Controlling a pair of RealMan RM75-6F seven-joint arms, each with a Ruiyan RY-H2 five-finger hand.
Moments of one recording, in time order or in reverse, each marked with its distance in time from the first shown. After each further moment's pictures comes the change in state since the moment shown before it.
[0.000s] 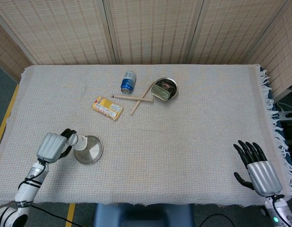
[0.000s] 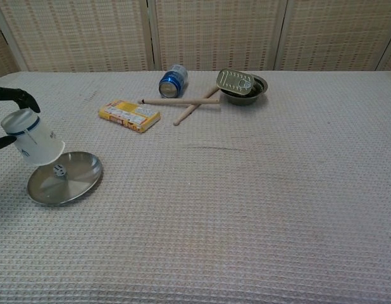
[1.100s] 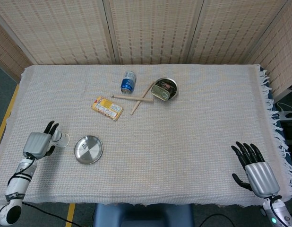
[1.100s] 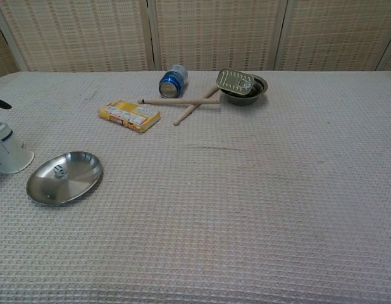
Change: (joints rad) left arm -0.014 0.060 -0.007 0.007 -0.238 -0.175 0.075; right arm -0.002 -0.009 -0.008 -0.006 -0.008 -0.003 -0.023
